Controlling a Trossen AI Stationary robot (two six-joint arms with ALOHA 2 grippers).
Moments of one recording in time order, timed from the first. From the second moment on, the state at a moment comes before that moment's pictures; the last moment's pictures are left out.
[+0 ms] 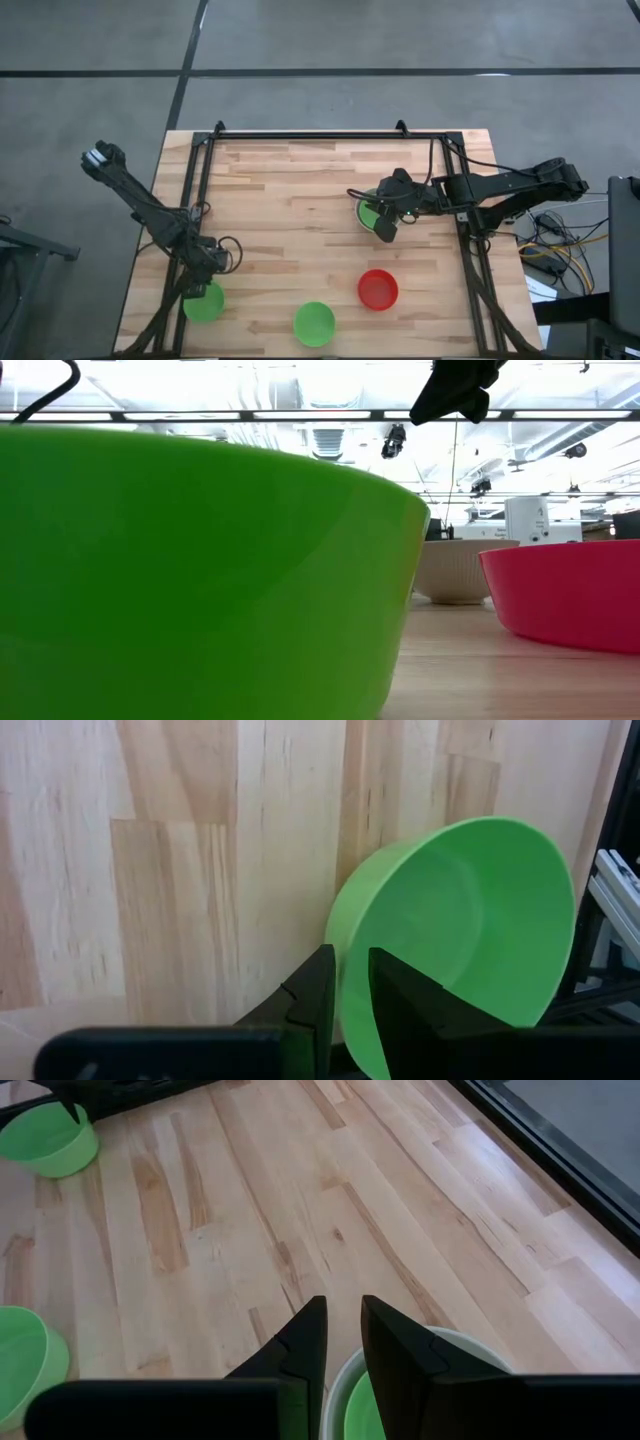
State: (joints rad) left arm -0.76 0.90 0.49 -0.75 0.22 -0.89; right arm 0.14 1.22 1.06 -0.59 0.34 0.45
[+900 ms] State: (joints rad) left arm -0.76 0.99 0.49 -0.69 0.22 -0.90; right arm 0.14 1.22 1.06 -0.59 0.34 0.45
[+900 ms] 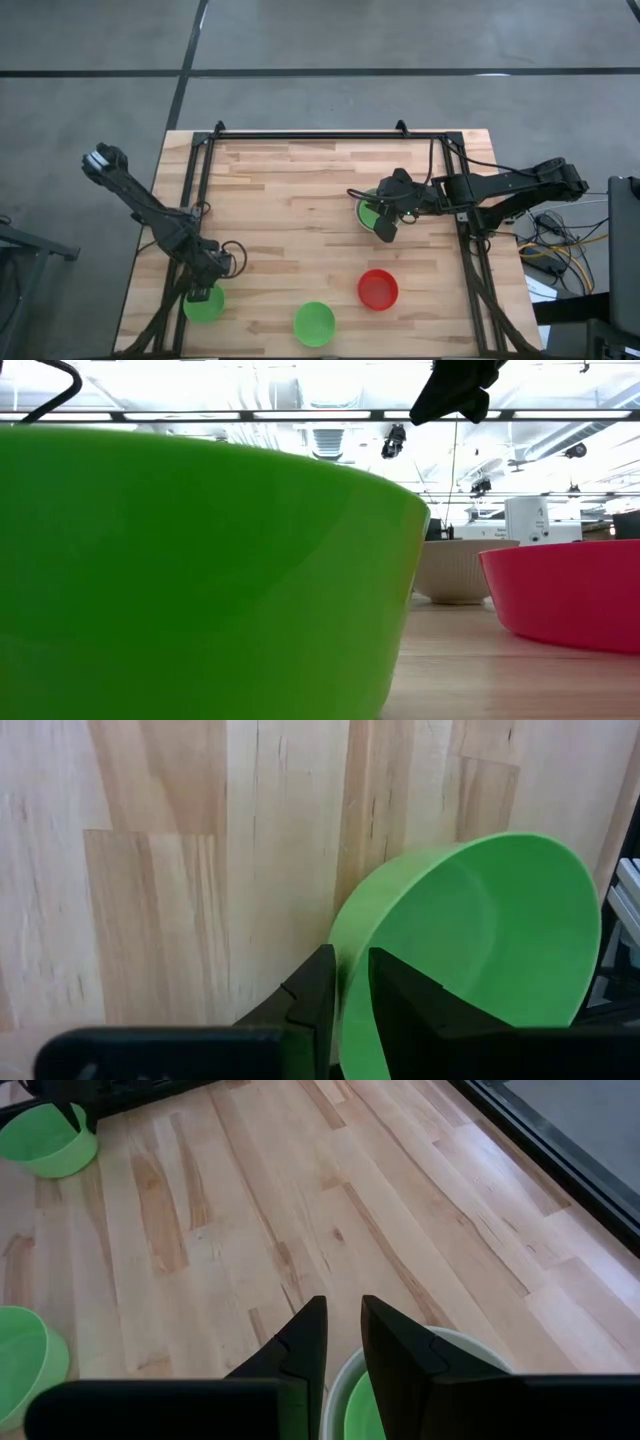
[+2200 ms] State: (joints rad) left arm -0.76 0.99 0.41 -0.55 0.28 -0.97; right arm 0.14 1.22 1.06 -0.59 0.34 0.45
